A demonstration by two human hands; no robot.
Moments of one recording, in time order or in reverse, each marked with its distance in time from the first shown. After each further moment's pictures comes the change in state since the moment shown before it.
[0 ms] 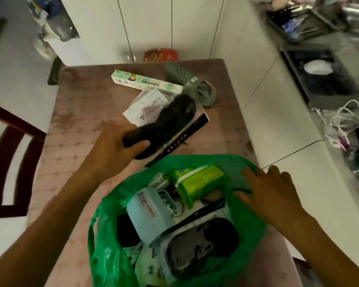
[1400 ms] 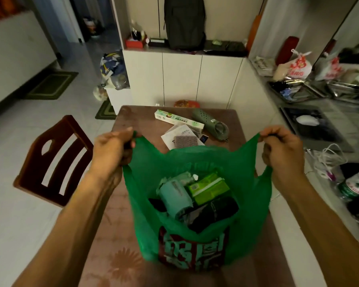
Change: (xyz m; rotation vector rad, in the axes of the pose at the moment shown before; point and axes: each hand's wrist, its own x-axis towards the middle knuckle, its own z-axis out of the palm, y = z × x) left_hand -0.161 0.071 -0.096 -0.961 0.492 -0.294; right_hand -0.085 -0.025 -0.140 1.719 0.616 -0.060
